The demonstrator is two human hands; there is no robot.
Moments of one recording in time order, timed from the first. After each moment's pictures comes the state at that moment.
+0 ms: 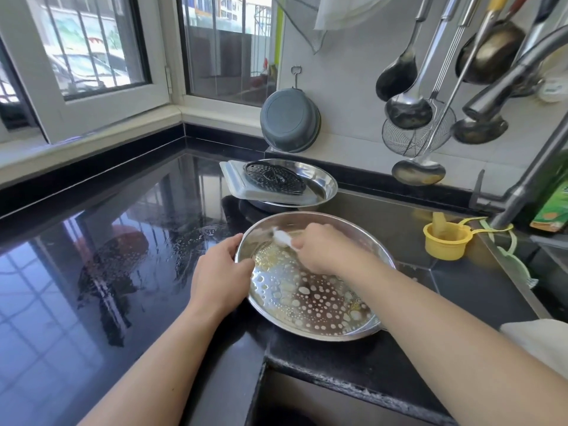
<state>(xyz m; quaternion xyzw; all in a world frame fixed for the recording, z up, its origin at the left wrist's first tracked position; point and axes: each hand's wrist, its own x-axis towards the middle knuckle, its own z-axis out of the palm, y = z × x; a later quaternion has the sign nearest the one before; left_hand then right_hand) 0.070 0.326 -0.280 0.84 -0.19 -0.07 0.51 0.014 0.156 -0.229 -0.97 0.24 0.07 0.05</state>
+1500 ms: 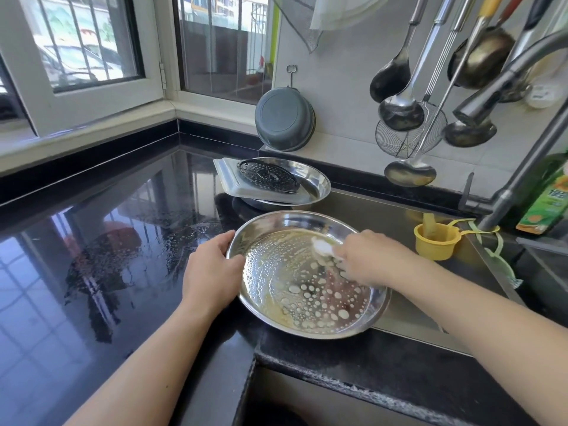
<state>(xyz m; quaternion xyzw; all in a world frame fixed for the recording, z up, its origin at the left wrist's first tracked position) 0.062 0.325 -0.272 0.82 -0.17 -0.07 0.55 -0.044 0.107 -0.216 -0.96 0.21 0.15 -0.05</state>
